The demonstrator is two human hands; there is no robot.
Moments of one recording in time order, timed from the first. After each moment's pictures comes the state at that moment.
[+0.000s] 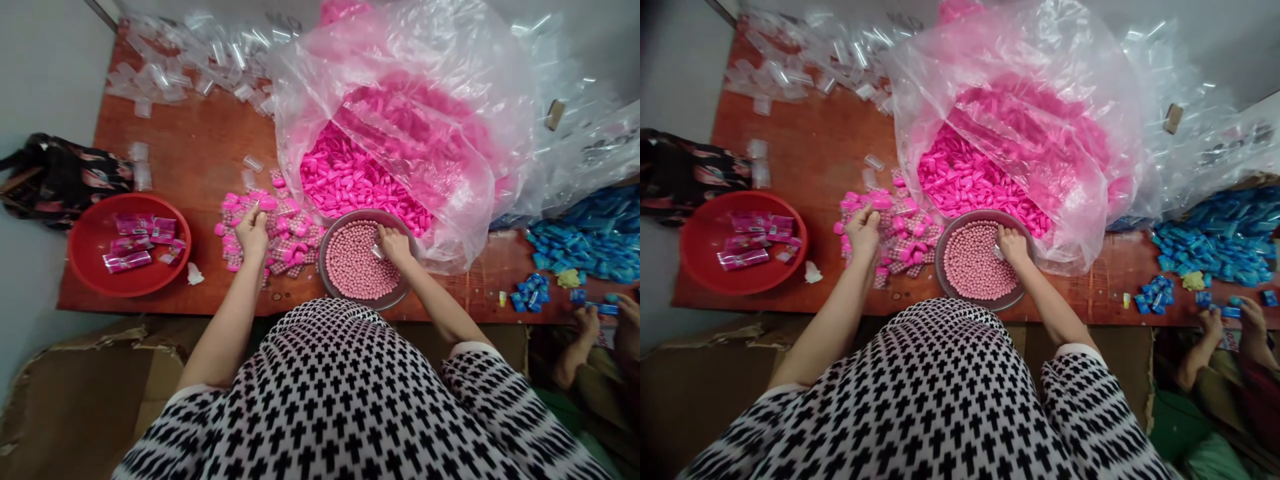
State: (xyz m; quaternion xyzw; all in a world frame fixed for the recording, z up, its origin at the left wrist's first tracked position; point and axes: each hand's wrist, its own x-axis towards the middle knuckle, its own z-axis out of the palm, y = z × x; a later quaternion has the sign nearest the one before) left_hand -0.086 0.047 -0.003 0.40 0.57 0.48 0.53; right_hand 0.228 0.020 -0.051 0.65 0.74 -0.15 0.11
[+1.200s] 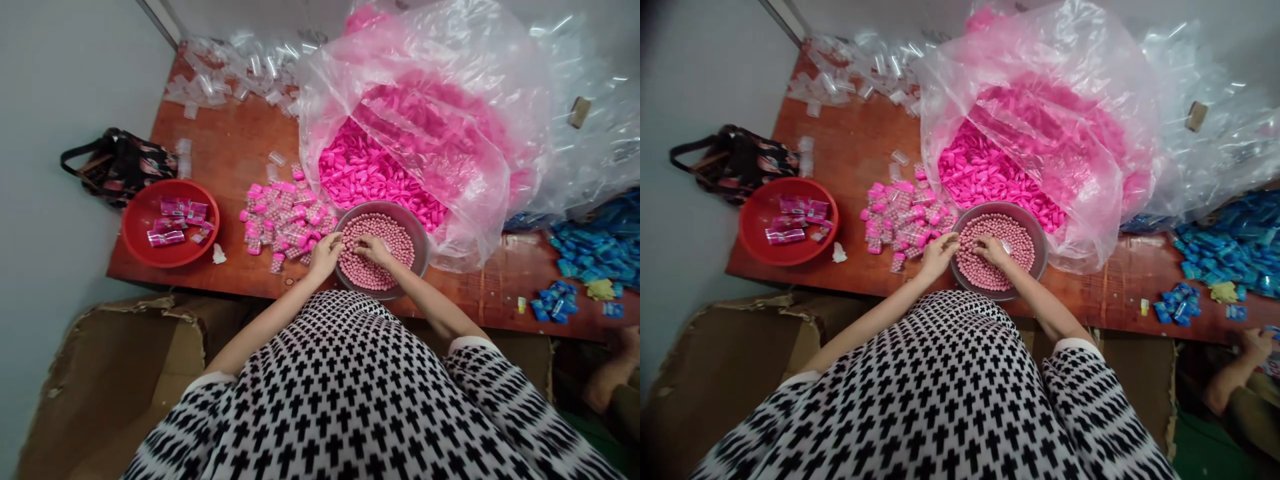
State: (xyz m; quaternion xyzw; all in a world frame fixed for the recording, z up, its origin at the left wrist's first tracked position) left_hand -0.022 -0.038 -0.044 0.50 0.59 0.38 0.51; right_hand 0.165 -0.011 -0.078 0.50 0.78 -0.37 -0.05
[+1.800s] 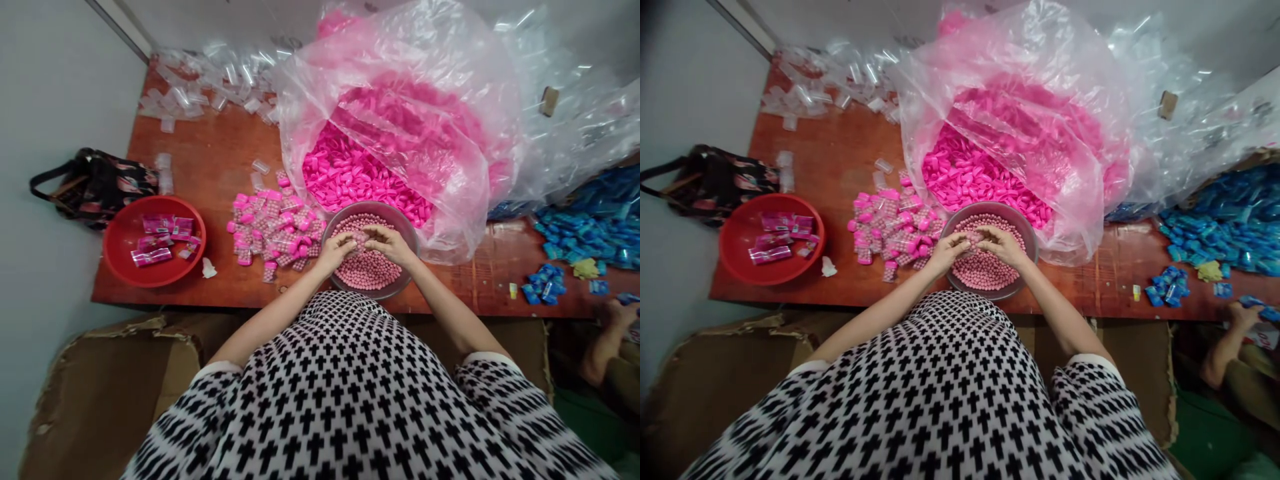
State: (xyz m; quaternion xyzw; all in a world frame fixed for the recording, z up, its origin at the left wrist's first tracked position) left_hand 0.019 -0.021 -0.032 0.31 0.41 0.39 0.76; right_hand 0.205 -0.016 -0.016 0.46 0.54 -0.62 -0.34
